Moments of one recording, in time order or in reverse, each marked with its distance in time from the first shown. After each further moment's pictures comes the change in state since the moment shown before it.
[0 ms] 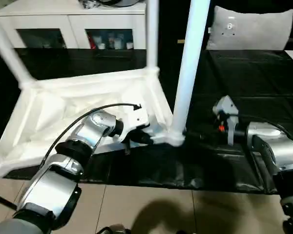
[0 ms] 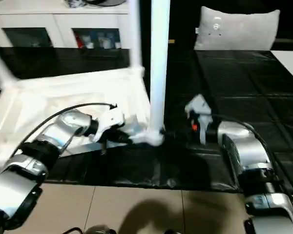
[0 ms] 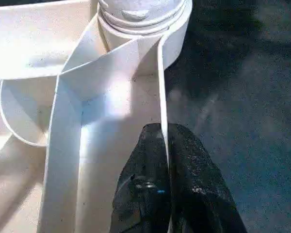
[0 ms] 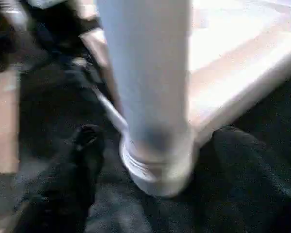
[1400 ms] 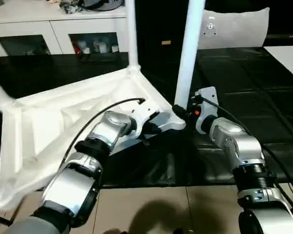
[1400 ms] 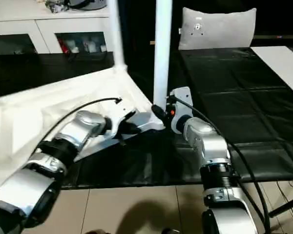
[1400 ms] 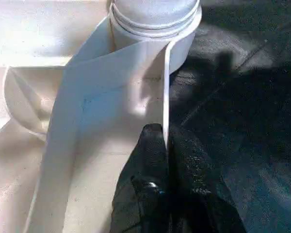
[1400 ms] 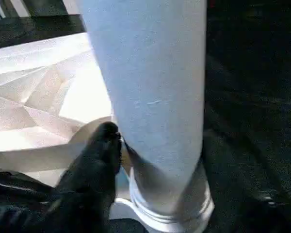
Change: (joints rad) left arm -0.042 -0.194 0.137 0.028 -0.024 0.340 0.414; right arm -0.088 0.371 -0.134 0.061 -0.085 0.096 -0.717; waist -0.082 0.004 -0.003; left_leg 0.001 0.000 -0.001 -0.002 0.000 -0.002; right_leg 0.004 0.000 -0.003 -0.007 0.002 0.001
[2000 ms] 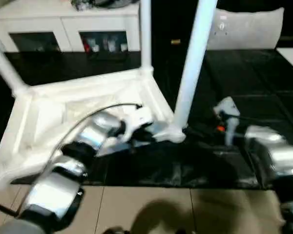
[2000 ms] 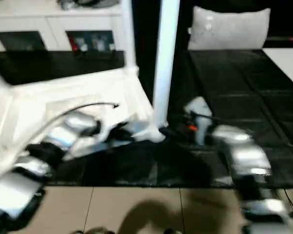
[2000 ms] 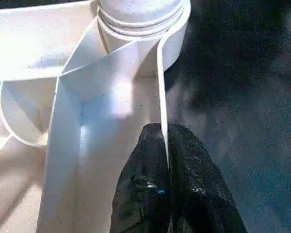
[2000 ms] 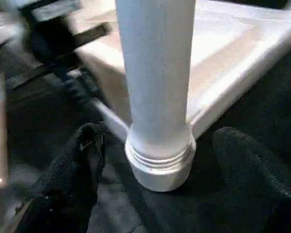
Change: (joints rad) left arm 0.053 0.178 -0.109 -0.041 0.020 -0.271 -0.354; right arm 0.128 -0.362 0.087 -0.102 0.087 -0.105 0.651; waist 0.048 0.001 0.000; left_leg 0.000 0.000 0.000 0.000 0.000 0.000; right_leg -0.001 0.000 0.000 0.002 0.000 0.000
